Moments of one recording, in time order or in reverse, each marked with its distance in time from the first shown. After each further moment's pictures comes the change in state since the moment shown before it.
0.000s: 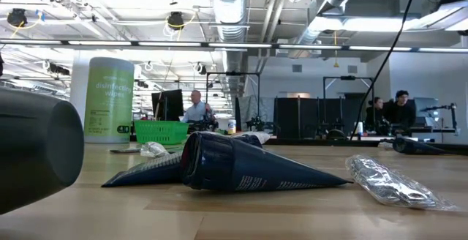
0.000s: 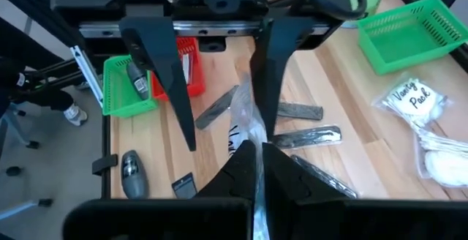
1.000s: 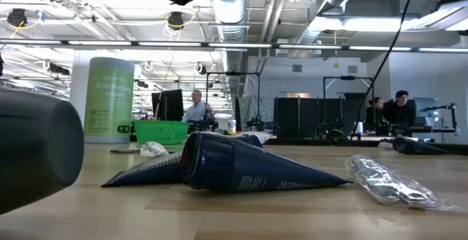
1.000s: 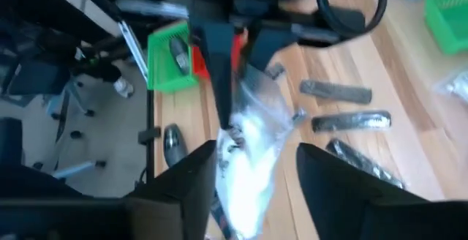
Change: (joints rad) left arm -0.015 -0.001 0.000 -0.131 0.167 -0.161; right arm -0.043 0.033 0.050 -0.048 -0.217 -0.017
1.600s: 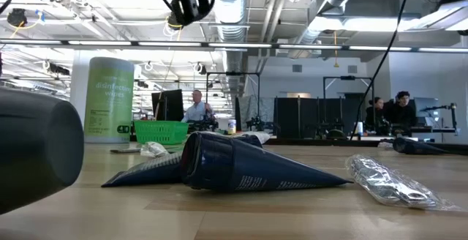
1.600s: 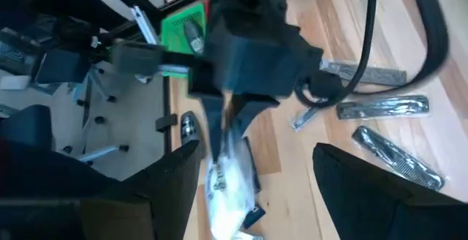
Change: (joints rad) left arm -0.081 0.170 -0.001 0.046 0.079 -0.057; right arm -0.007 0.053 0.002 0.009 -0.098 0.027
